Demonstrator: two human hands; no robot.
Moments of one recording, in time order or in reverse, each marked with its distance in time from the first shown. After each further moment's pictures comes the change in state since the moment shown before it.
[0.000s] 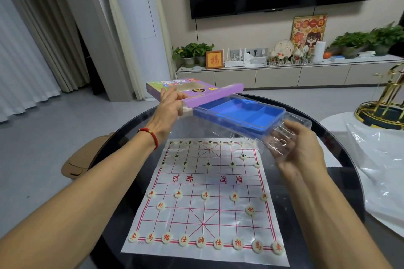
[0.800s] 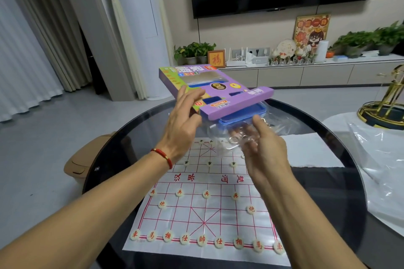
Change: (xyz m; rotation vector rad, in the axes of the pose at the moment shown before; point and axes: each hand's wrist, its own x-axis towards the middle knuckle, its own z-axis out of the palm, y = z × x) left_hand -0.047 0.022 0.027 -0.023 0.021 0.279; right_hand -0.016 0.041 0.025 -0.026 -0.214 -0.001
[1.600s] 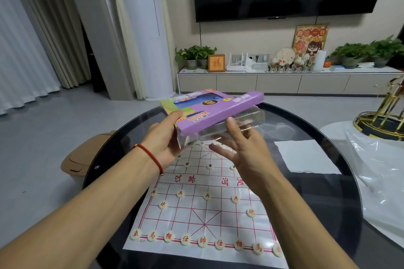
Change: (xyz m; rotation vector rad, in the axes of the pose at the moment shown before) left_hand -0.007 0.008 -0.027 -0.889 0.316 -0.871; right_hand 0.002 0.016 0.006 -0.391 -0.373 -0.018
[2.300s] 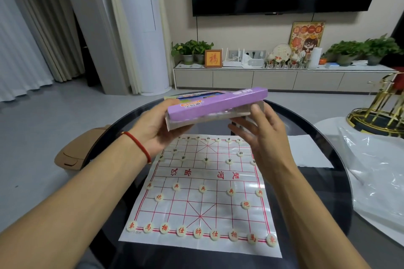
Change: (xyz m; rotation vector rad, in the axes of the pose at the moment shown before) left_hand -0.016 0.019 0.000 0.008 -0.156 -0.042; right_hand -0.005 -0.023 -0.023 -0.080 0.104 -0.216
